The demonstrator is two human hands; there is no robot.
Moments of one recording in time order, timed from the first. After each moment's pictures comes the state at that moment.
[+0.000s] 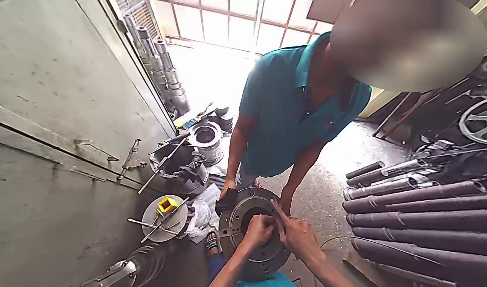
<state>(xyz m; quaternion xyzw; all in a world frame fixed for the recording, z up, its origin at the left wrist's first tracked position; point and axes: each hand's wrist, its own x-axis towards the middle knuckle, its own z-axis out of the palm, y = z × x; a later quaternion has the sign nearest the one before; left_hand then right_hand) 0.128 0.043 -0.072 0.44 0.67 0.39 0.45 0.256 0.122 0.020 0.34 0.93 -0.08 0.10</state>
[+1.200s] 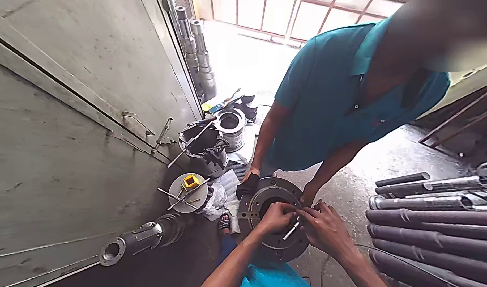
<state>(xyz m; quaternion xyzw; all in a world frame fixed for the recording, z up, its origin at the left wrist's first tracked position) 0.119 0.042 -0.069 0.37 0.62 0.46 0.52 0.277 0.157 0.009 0.10 0.99 -0.01 -0.01</state>
